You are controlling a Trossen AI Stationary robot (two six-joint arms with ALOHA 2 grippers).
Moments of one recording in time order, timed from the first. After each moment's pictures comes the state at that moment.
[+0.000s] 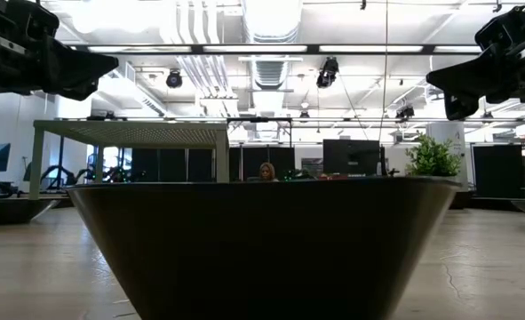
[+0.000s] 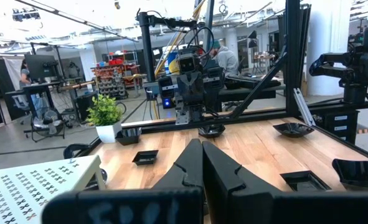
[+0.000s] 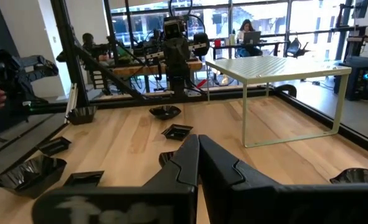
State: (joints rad) left arm 0.04 0.00 0.01 0.09 0.04 0.12; right arm -0.06 0.02 0.01 0.02 -0.06 0.11
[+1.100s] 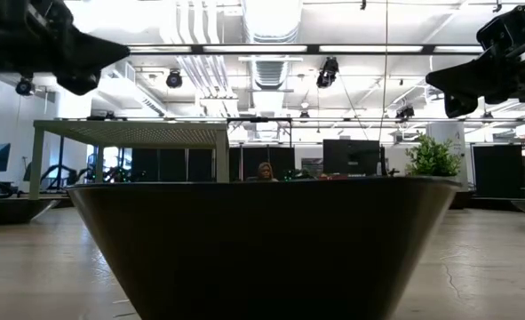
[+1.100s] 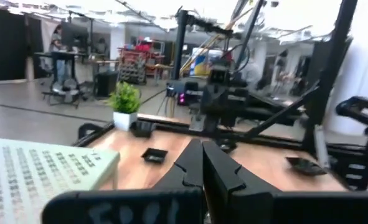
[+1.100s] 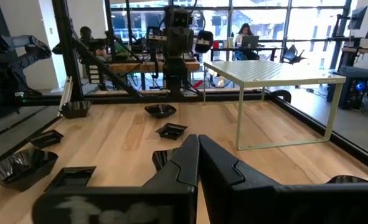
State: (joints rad) left arm 0.04 0.20 0.13 0.12 -0.11 -0.09; right arm -0.06 0.02 0.01 0.02 -0.05 0.05
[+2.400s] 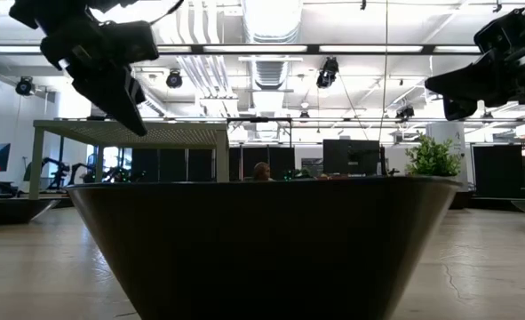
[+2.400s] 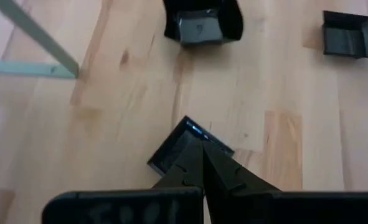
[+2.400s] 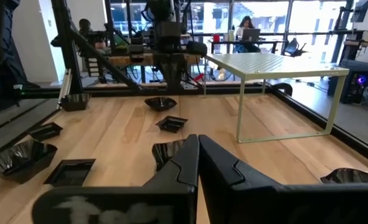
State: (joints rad) left arm -0.11 1.08 0.69 -0.50 -0.13 -0.26; right arm -0.06 0.05 0.01 0.02 -0.05 0.05
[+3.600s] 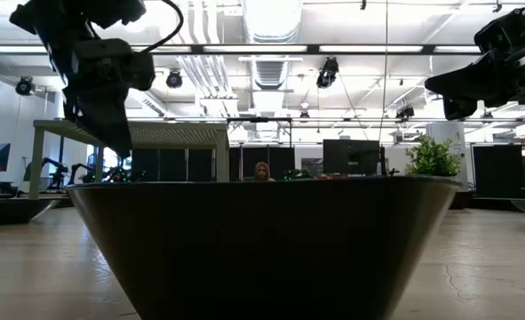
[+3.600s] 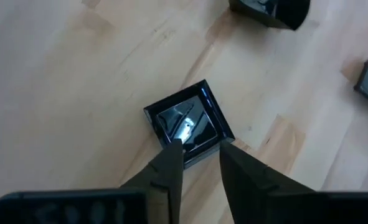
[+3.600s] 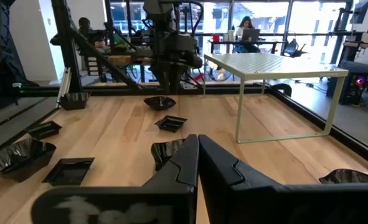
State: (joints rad) left arm -0.11 1.12 0.68 -0.56 -0.12 -0.74; right arm -0.06 0.05 0.01 0.02 -0.05 0.04
